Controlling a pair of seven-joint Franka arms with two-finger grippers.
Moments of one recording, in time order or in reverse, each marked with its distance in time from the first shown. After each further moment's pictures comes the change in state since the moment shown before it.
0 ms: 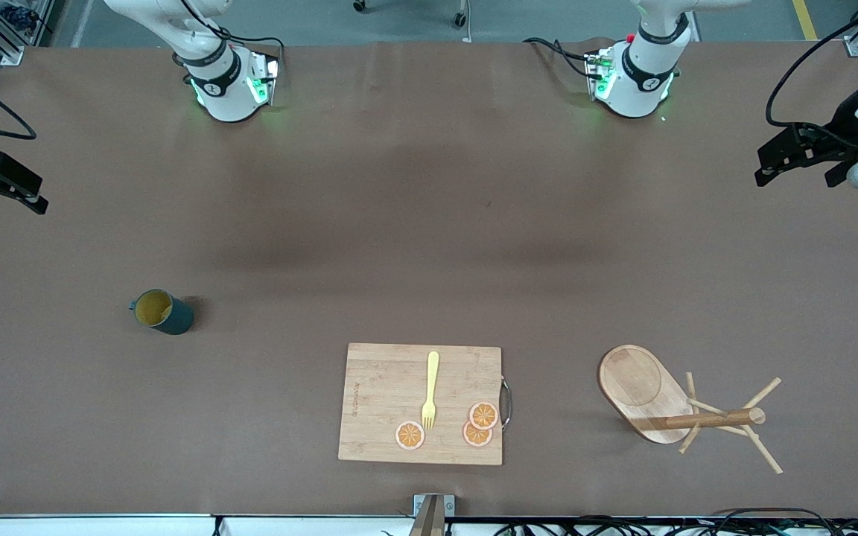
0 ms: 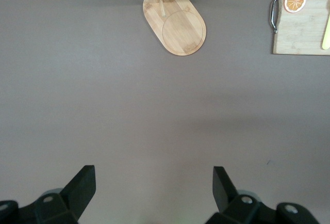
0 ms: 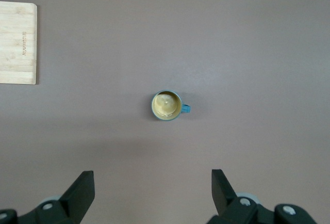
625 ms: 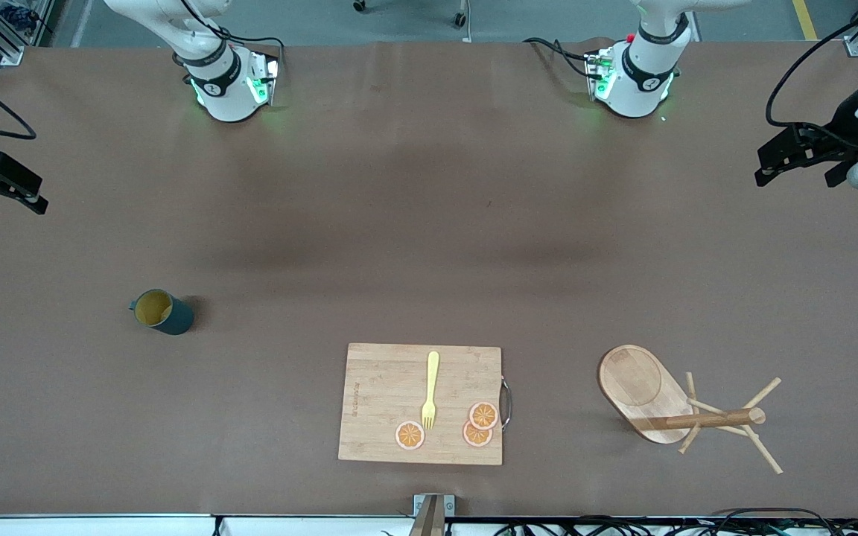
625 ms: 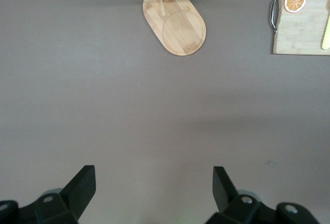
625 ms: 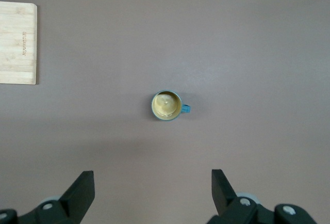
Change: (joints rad) left arm 0.000 0.000 0.000 0.000 0.000 0.000 0.000; right arm 0.000 0.000 0.000 0.000 0.000 -0.001 0.000
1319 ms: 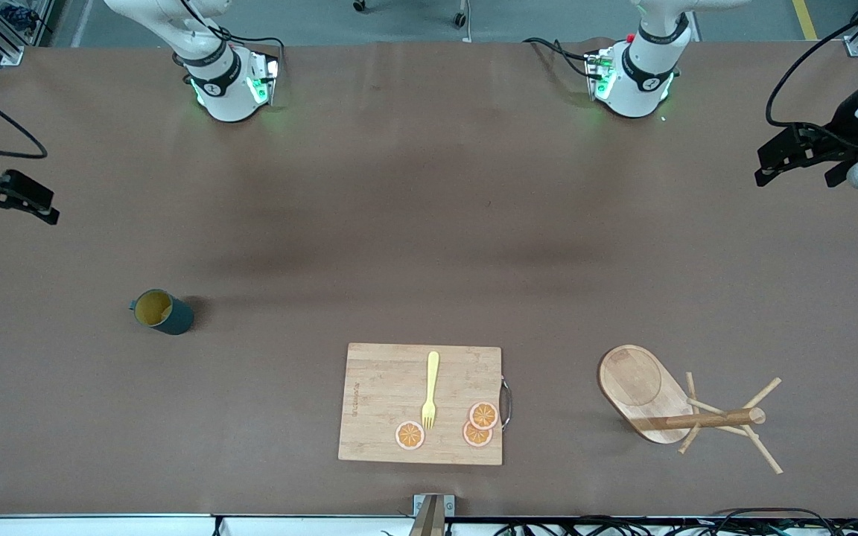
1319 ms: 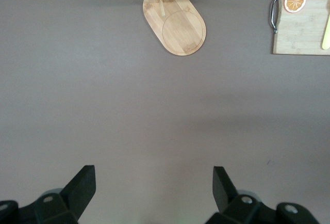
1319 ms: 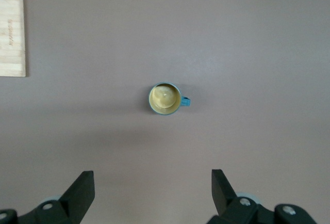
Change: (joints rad) left arm 0.000 0.000 0.000 0.000 0.000 0.000 0.000; right arm 0.000 0.061 -0.009 -0.008 -0.001 -0.002 0.000
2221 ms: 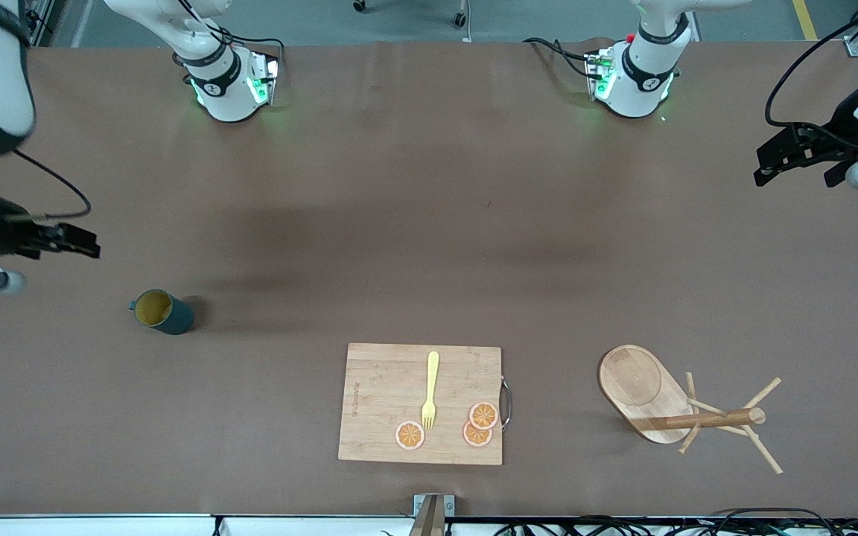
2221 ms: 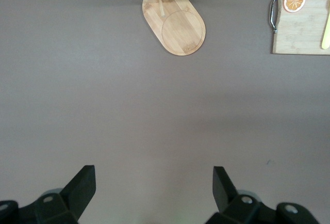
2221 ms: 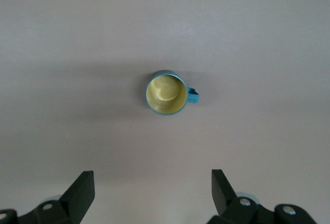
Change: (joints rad) left arm -0.001 0.000 -0.001 0.000 0.000 0.000 0.000; right arm 0.001 0.217 0.003 0.017 -0.001 0.040 0.000
